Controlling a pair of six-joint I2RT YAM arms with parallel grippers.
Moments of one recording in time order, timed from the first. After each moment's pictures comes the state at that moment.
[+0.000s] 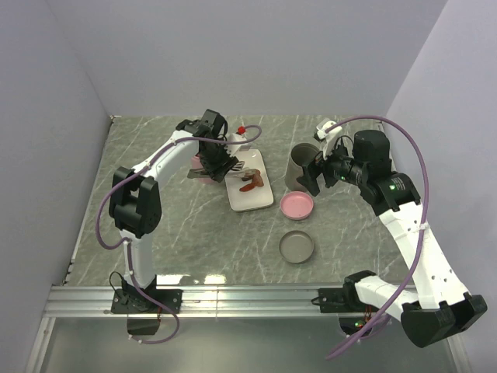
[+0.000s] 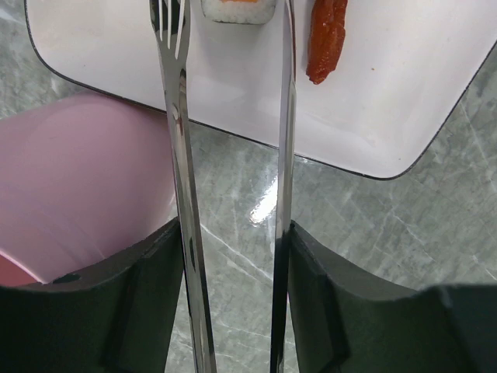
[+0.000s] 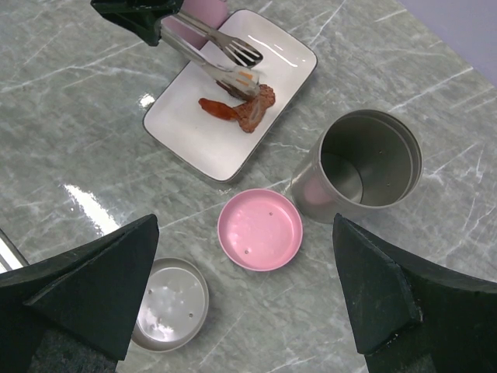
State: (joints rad) left arm -0.44 1.98 1.75 -0.96 0.23 0.56; right arm 0.29 1.05 1.24 -0.70 -0.43 -0.30
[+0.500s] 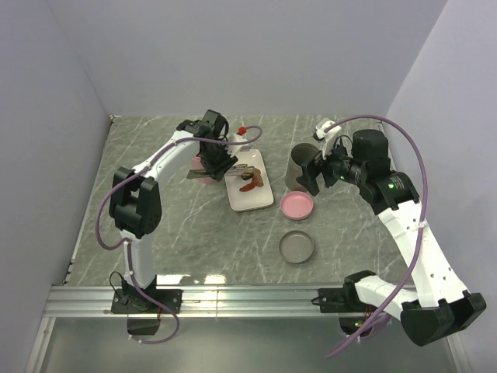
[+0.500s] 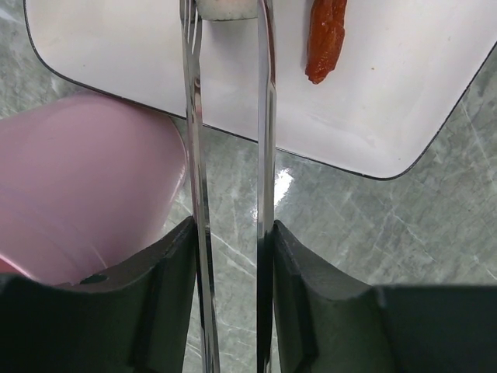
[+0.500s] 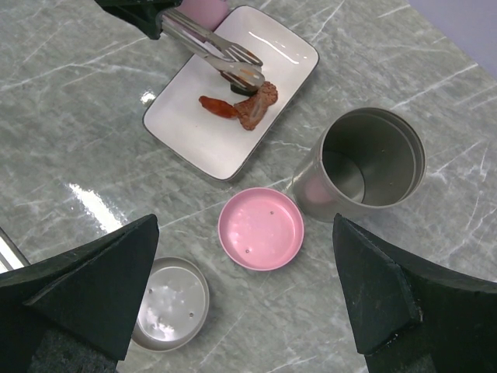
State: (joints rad) left arm -0.44 1.98 1.75 -0.96 0.21 0.56; right arm 0.29 1.06 1.24 -0.70 -0.43 -0.30
